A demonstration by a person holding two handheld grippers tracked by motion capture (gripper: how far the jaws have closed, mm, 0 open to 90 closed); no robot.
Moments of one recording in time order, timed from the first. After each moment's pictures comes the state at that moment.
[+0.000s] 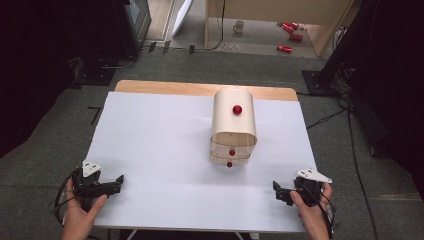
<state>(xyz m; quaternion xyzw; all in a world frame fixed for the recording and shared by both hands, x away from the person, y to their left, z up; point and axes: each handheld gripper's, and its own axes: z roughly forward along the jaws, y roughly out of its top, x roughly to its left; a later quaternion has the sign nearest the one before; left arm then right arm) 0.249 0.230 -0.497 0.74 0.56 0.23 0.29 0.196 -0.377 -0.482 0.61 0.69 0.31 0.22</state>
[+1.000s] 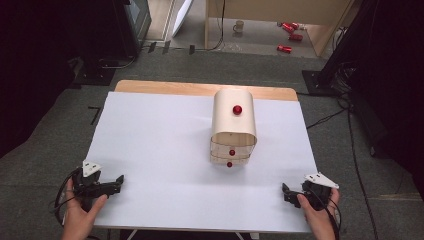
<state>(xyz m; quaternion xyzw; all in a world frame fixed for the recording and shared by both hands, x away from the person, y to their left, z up) 0.249 0.230 -0.497 0.74 0.56 0.23 0.29 0.192 -0.402 -0.504 0.63 0.68 0.29 0.25</state>
